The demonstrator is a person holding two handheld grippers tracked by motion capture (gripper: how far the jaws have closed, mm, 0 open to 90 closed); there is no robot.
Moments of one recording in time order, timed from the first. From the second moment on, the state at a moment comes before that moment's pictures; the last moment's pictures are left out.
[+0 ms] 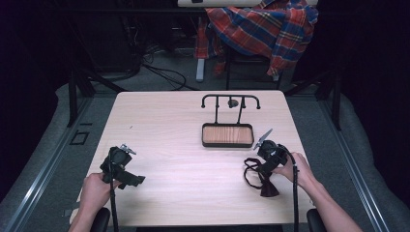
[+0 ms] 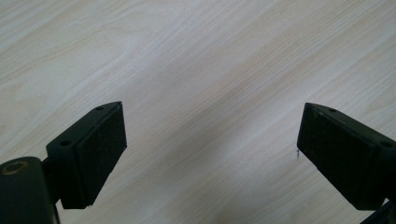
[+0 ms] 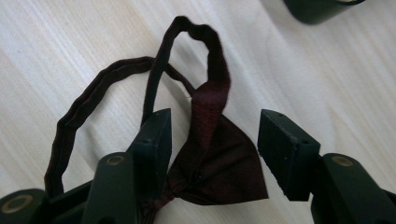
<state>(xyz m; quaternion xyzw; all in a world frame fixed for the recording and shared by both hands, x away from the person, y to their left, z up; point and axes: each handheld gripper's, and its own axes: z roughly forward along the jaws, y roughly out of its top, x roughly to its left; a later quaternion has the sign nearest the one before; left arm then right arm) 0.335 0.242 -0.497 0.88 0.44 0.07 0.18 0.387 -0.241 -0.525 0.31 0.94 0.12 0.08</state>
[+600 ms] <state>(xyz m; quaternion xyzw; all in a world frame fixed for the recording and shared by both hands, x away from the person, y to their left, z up) 0.335 0.241 -0.497 0.88 0.44 0.08 0.18 0.387 -0.240 -0.538 0.32 0.94 0.07 0.06</state>
